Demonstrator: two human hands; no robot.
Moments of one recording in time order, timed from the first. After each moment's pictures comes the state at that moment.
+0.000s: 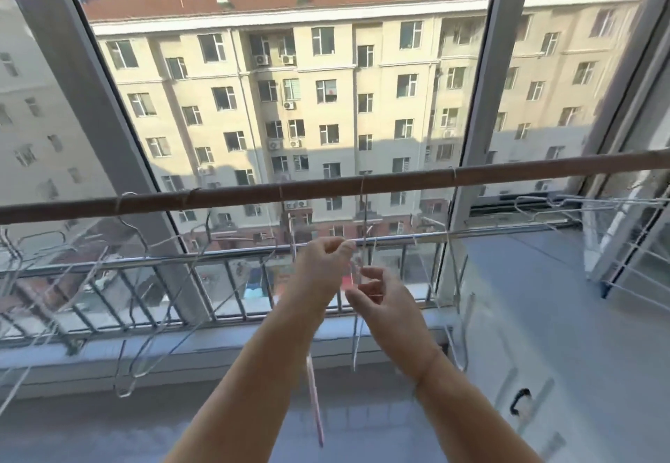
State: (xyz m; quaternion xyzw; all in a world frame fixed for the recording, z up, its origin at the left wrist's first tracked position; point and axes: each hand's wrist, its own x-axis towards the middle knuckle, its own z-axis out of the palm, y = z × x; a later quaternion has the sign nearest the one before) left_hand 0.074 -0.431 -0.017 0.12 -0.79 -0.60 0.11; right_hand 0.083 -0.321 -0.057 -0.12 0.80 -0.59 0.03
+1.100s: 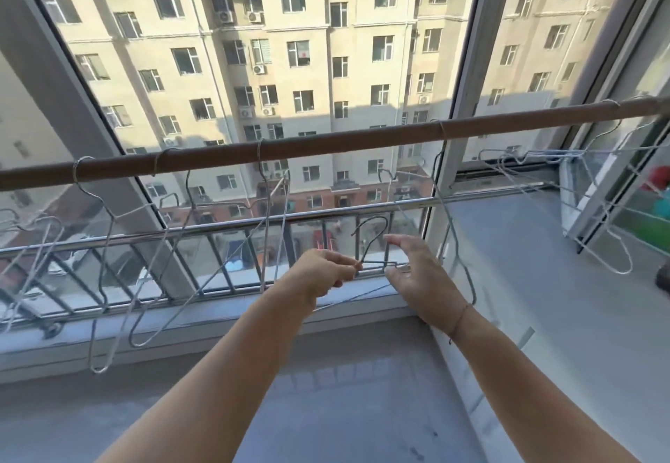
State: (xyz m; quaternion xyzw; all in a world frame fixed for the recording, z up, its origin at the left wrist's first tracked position) left_hand 0.056 -0.468 -0.074 0.12 -0.80 -0.57 -0.14; right_hand 0.049 -0.295 -0.095 -0.18 0.89 -0.41 -0.06
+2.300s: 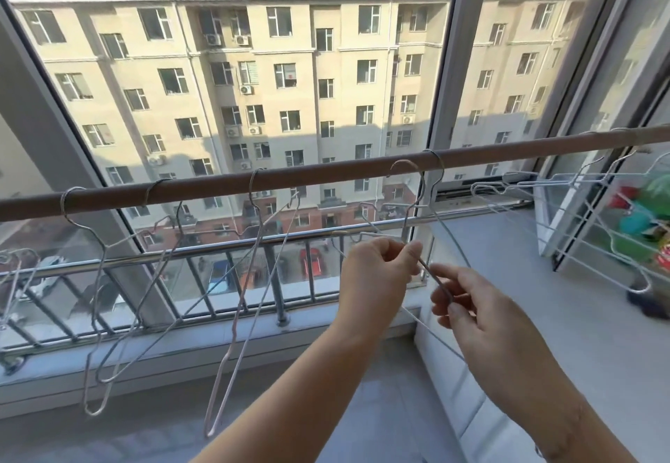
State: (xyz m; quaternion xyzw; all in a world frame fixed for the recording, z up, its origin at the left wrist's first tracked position) left_hand 0.079 -0.371 -0.026 -0.01 -0.77 -0.63 0.09; right_hand 0.137 -0.250 -0.018 -0.06 0.87 -0.47 -0.09
